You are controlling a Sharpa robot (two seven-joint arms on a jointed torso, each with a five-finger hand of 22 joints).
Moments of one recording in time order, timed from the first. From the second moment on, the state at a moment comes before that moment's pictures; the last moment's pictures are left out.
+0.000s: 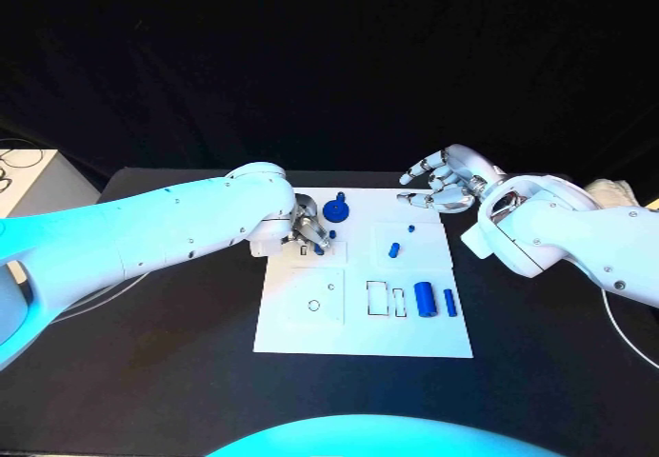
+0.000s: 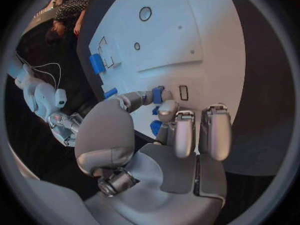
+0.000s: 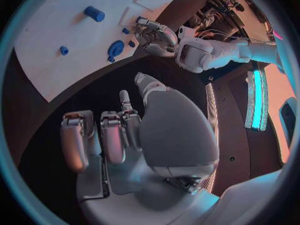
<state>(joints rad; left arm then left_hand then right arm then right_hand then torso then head) 1.32 -0.50 -0.12 1.22 -1.01 0.24 -0.61 0.98 -0.21 0.84 0.12 0.44 0.83 0.06 0.90 0.82 1.25 -0.03 1.27 0.95 1.47 -0.08 1.56 1.31 0.05 1.44 0.03 1.50 1.31 1.35 -0.87 -0.15 1.62 -0.96 -0.51 -0.13 1.40 -0.20 0.27 0.26 0.27 0.92 0.16 0.17 0.36 1.46 0.08 1.46 1.31 1.47 0.01 1.57 1.31 0.01 1.46 0.11 1.53 1.31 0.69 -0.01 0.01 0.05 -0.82</state>
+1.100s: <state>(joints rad) 1.33 -0.47 -0.12 1.18 -1.02 0.28 -0.61 0.92 -0.19 0.73 0.08 0.43 0.88 0.02 0.87 0.84 1.25 -0.04 1.27 0.95 1.47 -0.09 1.56 1.31 0.05 1.44 0.03 1.50 1.31 1.35 -0.87 -0.15 1.62 -0.96 -0.51 -0.13 1.39 -0.20 0.27 0.26 0.27 0.91 0.16 0.18 0.36 1.46 0.08 1.45 1.31 1.47 0.01 1.57 1.31 0.01 1.46 0.11 1.53 1.31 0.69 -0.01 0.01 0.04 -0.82</state>
